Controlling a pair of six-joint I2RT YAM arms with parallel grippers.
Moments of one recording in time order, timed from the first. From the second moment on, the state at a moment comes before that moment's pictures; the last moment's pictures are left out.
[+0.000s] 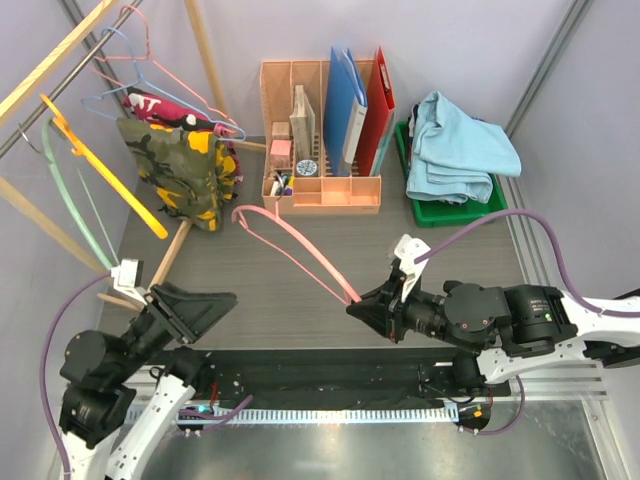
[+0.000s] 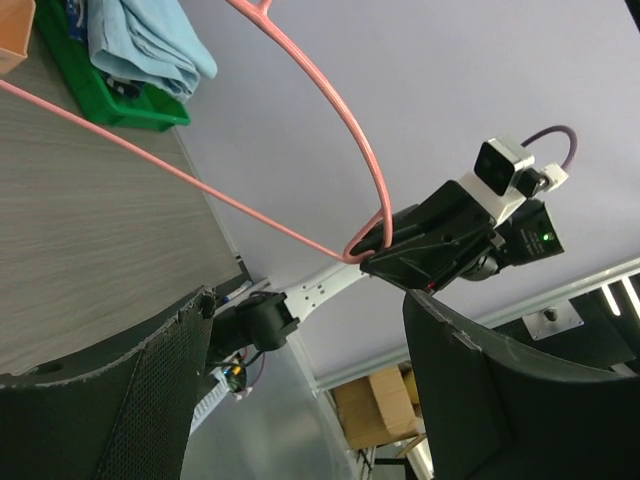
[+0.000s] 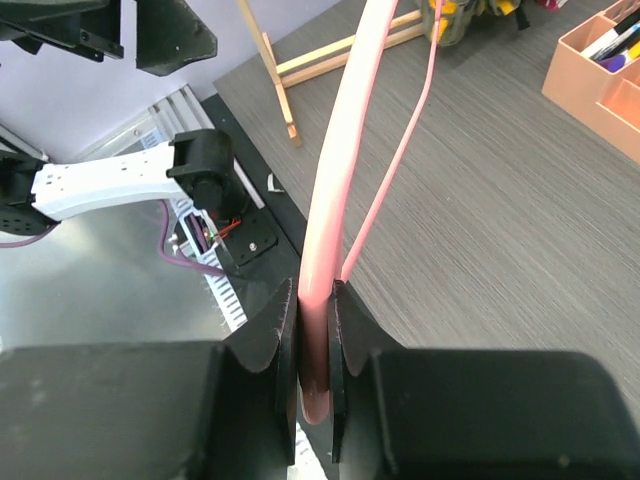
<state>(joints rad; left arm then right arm) -0.45 0.12 0.83 -0.54 0.38 -1.14 1.65 0.87 1.25 -0.66 0.56 0.40</state>
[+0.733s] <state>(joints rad) -0.45 0.01 1.04 -1.01 0.22 -1.00 1.17 1.28 1.54 -0.52 0.03 0.21</state>
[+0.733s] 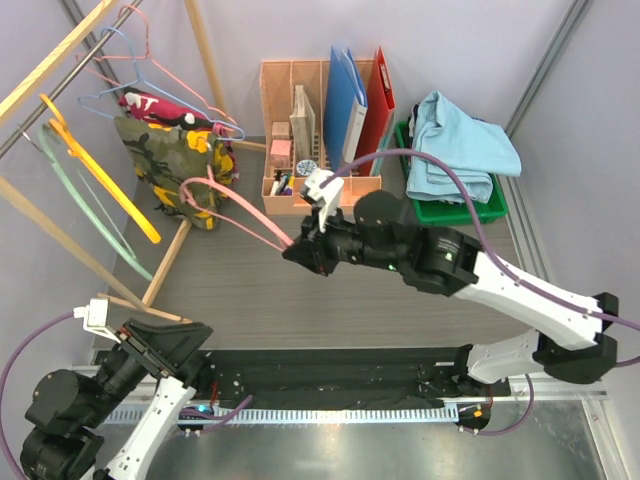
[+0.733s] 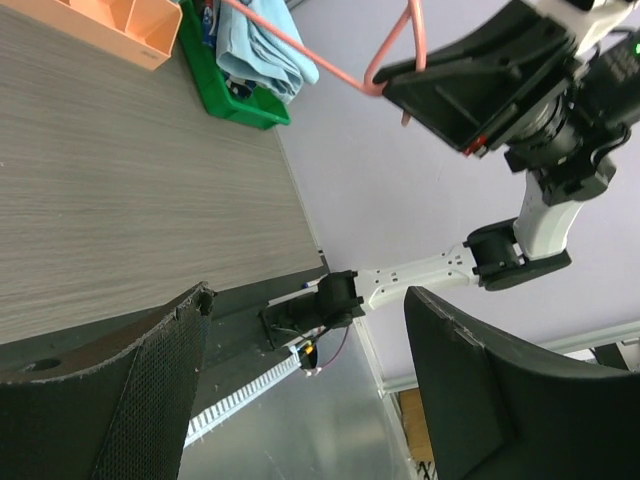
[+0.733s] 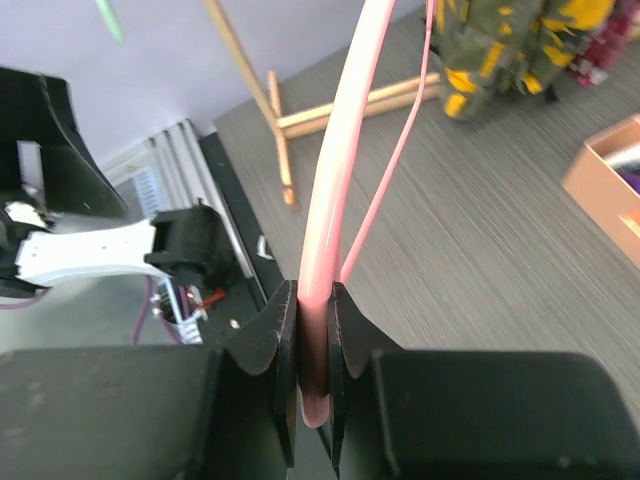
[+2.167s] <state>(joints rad) -0.45 0.01 1.03 -1.05 0.21 -0.97 0.94 1.97 2.25 -0.23 -0.42 0.24</state>
